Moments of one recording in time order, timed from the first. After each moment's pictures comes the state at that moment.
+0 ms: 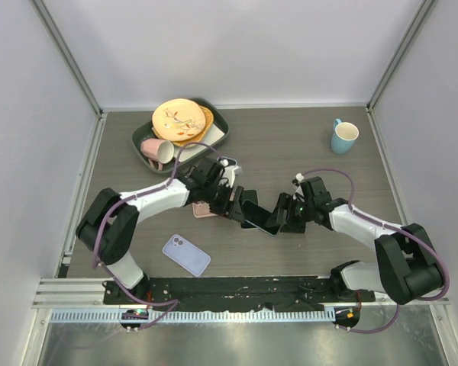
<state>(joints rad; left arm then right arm) -0.68 1.66 1.00 -0.30 0.54 -0.37 0.36 1.29 0.51 -0.23 -0.44 0.62</state>
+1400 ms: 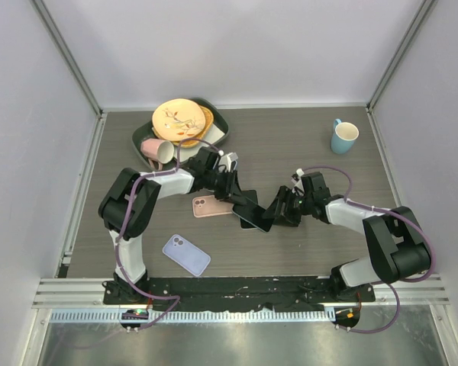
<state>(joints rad) -0.55 1.92 1.10 -0.05 0.73 -0.53 0.31 1.43 0.53 -0.03 -0.55 0.70</state>
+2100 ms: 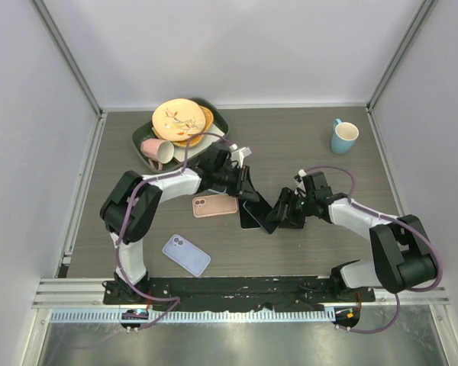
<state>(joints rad) -0.64 1.90 1.16 0.03 0.76 -0.57 0.31 1.37 0.55 -0.19 -0.50 0.68</state>
